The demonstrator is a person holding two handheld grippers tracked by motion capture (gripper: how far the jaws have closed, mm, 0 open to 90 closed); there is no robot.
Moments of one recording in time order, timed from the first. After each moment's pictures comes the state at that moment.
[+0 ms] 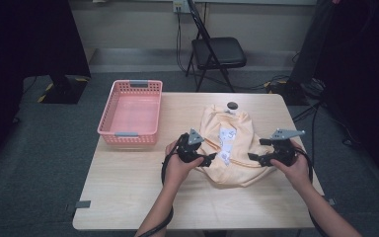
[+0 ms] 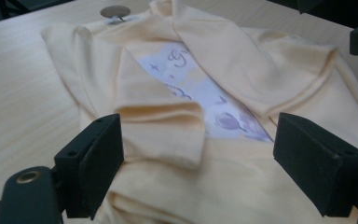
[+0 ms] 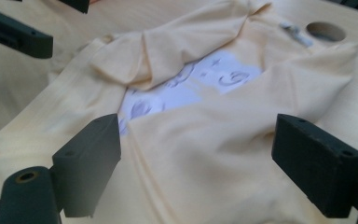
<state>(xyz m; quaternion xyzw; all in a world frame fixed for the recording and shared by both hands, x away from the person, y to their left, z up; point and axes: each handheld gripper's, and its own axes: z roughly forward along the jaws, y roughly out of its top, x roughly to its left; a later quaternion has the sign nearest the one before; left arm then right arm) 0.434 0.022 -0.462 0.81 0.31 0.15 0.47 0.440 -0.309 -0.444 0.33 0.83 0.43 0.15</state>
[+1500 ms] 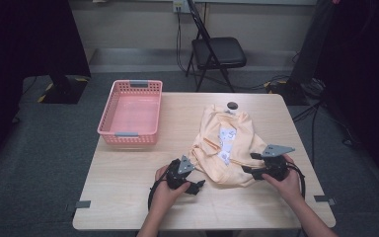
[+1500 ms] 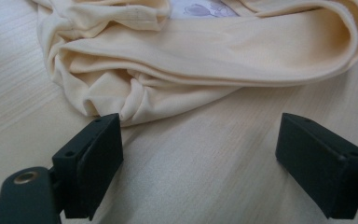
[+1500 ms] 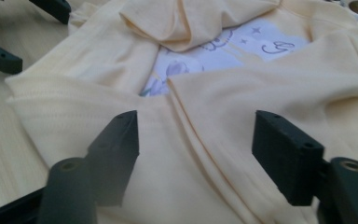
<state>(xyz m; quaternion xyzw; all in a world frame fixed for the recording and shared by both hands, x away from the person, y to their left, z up) 0.387 0.050 -0.511 0.84 0.29 0.15 0.43 0.415 -0.284 -0.472 0.30 0.85 0.41 0.16</state>
